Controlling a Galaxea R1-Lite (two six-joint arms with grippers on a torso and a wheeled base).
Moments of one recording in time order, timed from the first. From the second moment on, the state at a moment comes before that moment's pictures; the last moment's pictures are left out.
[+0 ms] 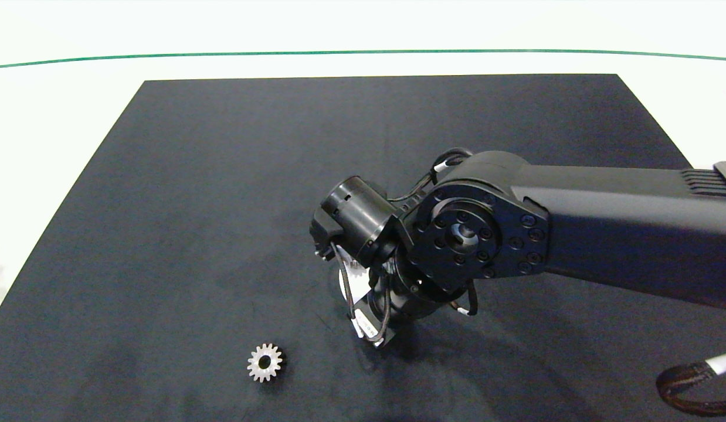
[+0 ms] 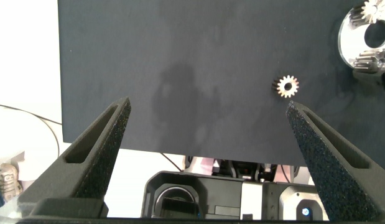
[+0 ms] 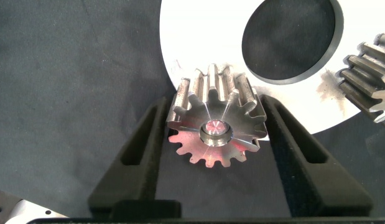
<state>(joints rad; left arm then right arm) -0.07 0.97 -1.59 1.25 0.09 -0.17 0.94 2.19 -2.00 0.94 -0.34 0.10</state>
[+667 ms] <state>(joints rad) -0.07 0.95 -1.59 1.25 0.08 -0.17 0.94 2.20 -2.00 0.94 -0.36 0.10</state>
